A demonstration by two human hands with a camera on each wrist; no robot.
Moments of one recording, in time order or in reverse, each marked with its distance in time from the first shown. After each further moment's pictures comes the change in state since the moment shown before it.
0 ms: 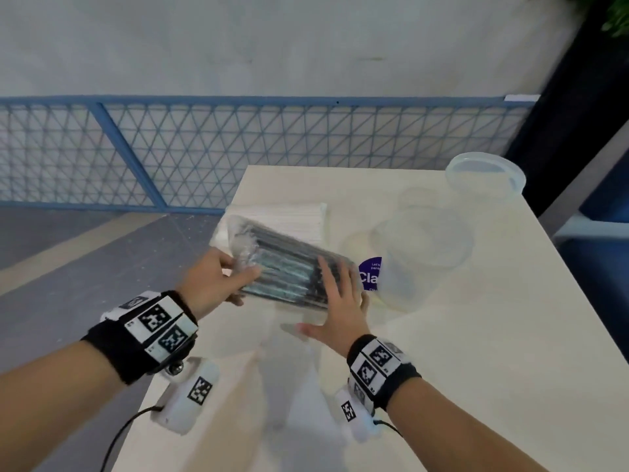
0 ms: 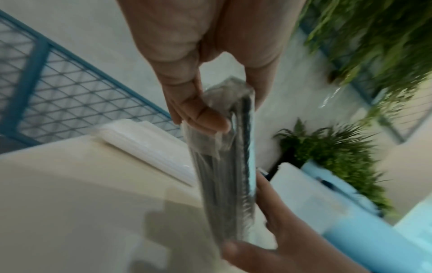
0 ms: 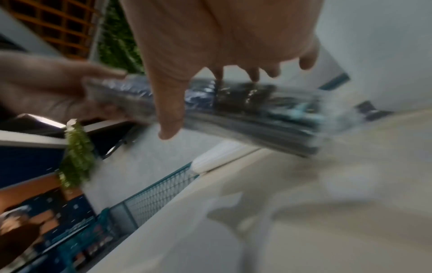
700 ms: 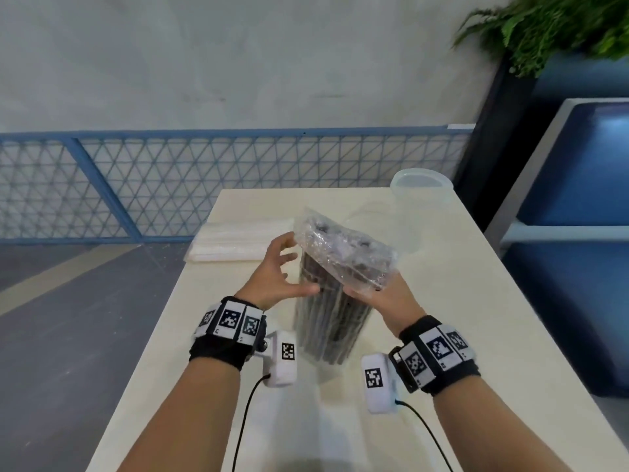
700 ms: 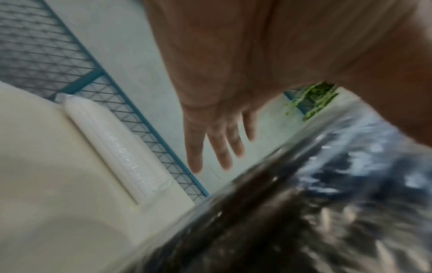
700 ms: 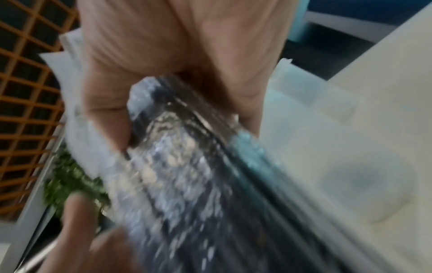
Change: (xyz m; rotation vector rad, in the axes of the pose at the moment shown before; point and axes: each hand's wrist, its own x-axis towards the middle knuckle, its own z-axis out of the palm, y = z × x) left_hand -0.031 0.048 0.102 -0.196 -0.319 0.327; right_hand -0.066 0.041 -0.112 0.858 0.194 -0.114
